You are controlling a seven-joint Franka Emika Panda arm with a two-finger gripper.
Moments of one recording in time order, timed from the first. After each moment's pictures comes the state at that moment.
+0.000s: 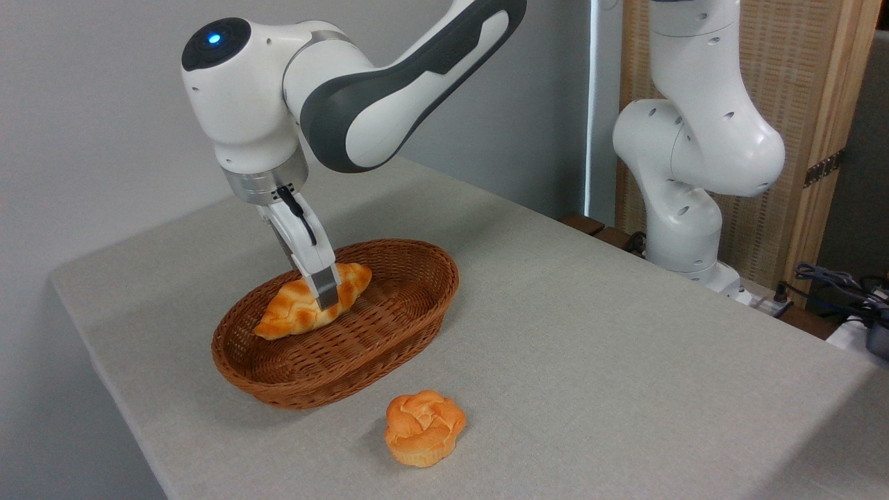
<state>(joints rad) 0.03 0.18 -0.30 -1.78 -0.27 1.86 0.73</state>
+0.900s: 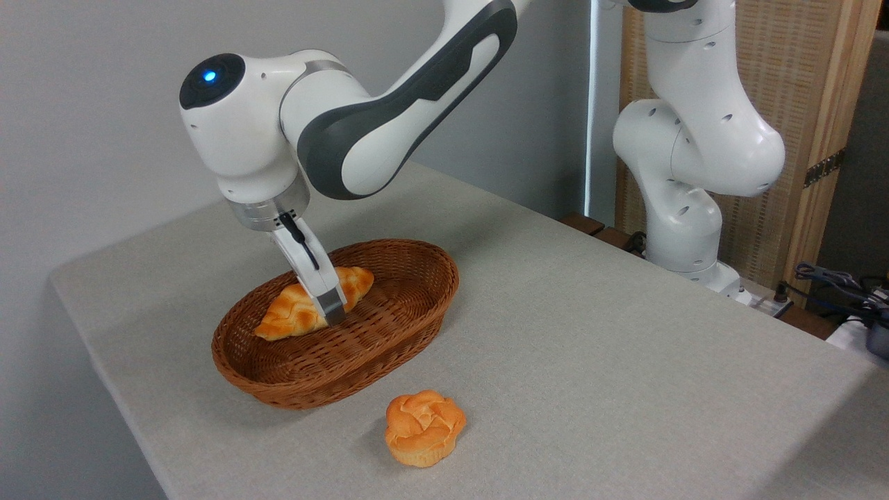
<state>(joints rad) 0.03 0.23 -0.30 -1.78 -0.25 1.86 0.73</state>
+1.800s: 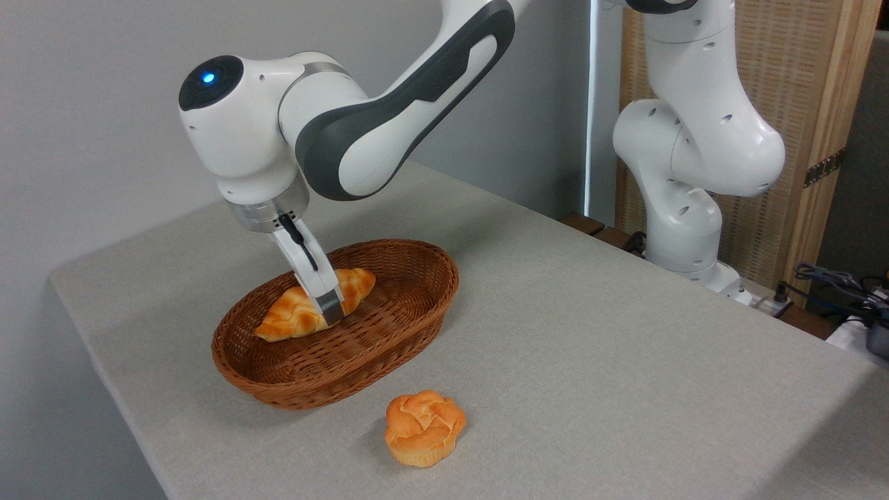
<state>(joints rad) 0.03 0.23 -0.31 -1.78 -0.24 1.86 0.73</state>
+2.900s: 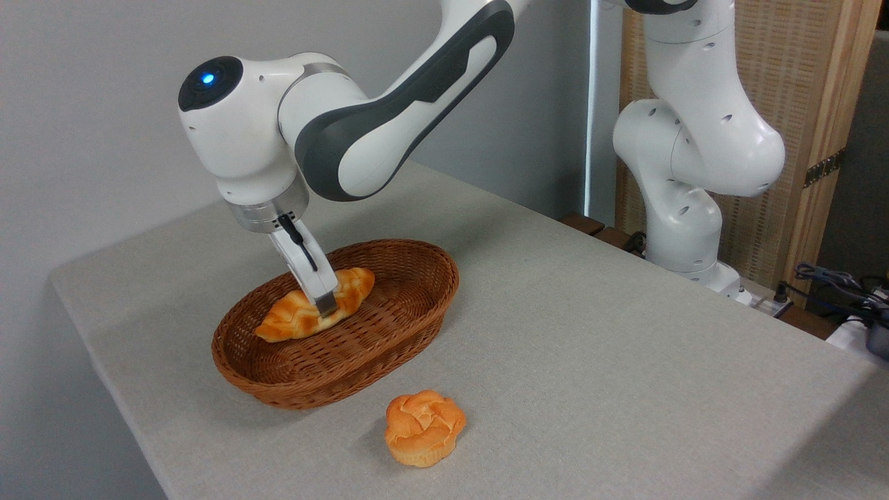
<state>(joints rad) 0.03 0.23 -0.31 -1.78 -0.24 1.87 0.73</state>
